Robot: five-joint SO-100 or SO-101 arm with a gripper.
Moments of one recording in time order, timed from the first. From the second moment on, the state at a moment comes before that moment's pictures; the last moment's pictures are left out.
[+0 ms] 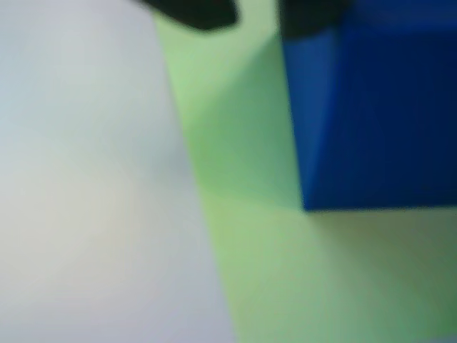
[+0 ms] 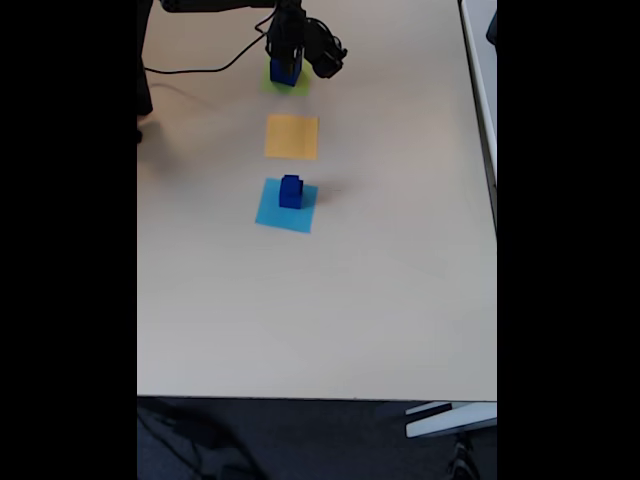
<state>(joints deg) -13.3 69.1 73.7 77.4 120.2</state>
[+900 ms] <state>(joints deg) -13.5 66.4 70.3 77.4 120.2</state>
